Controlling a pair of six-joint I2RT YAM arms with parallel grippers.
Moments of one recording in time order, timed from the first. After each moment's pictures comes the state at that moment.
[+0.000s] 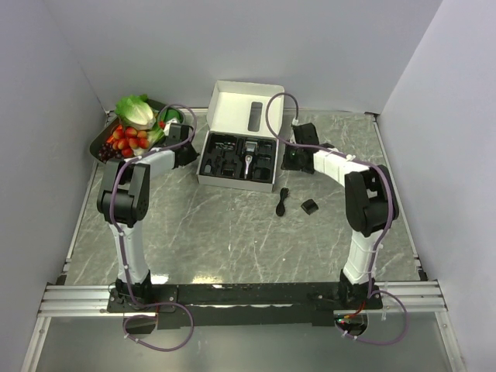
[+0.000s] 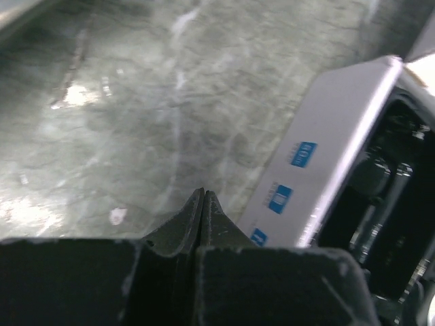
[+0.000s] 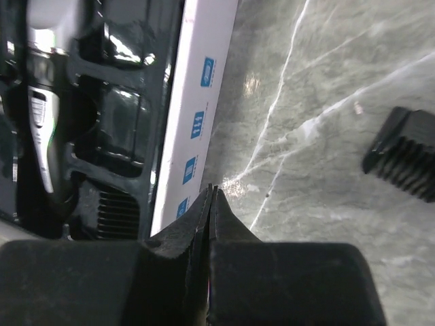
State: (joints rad) left arm -0.22 2.04 1.36 -0.09 -0.15 -0.67; right arm 0.29 1.91 1.32 -0.27 -0.10 0.36
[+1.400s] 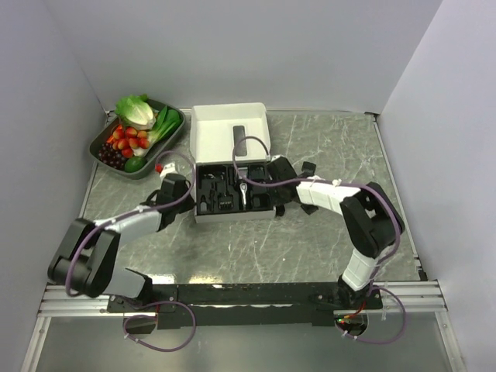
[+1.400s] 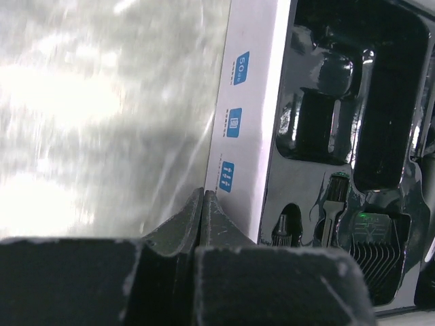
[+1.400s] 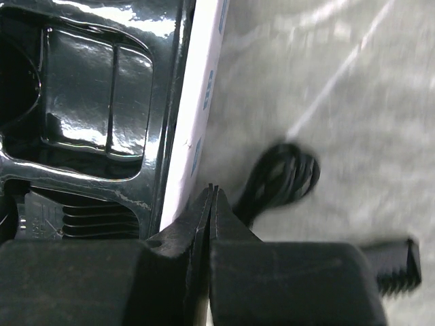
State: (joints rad) left arm -0.38 1.42 0.59 0.10 -0.17 -0.68; right arm 0.58 1.75 1.04 -0.29 0.15 0.27
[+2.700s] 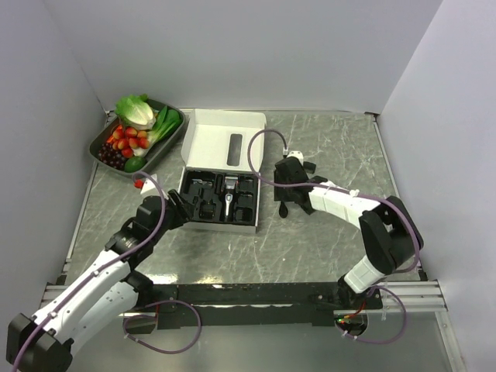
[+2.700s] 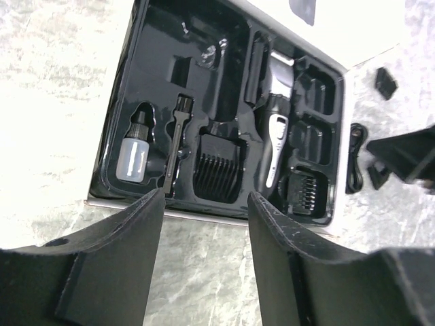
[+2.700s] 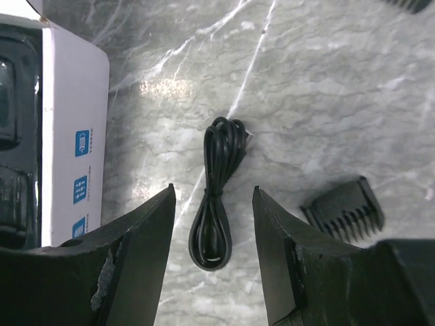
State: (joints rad) left arm -0.52 0.71 0.46 -0.26 -0.23 -0.78; right arm 0.56 1.56 0.93 -0.27 0.29 0.43
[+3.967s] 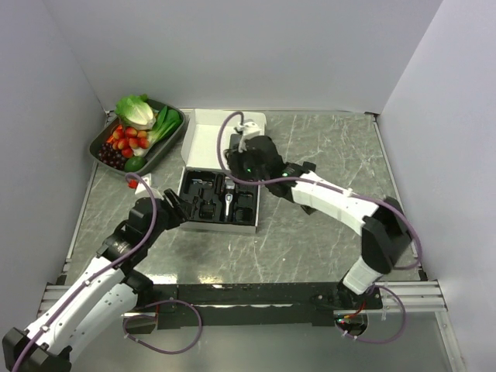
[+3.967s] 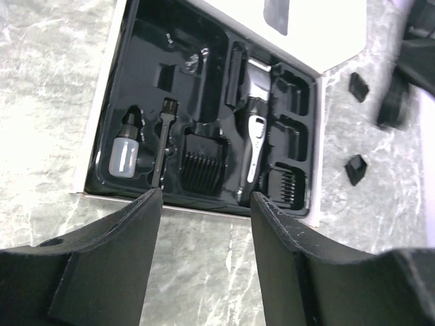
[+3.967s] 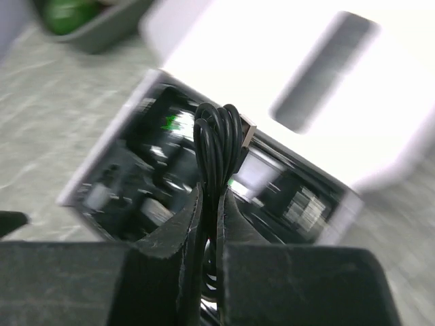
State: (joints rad) left arm -0.52 0.61 0.49 -0.34 -0.21 -0.79; right arm 0.79 1.60 1.26 -0.10 0.12 0.29
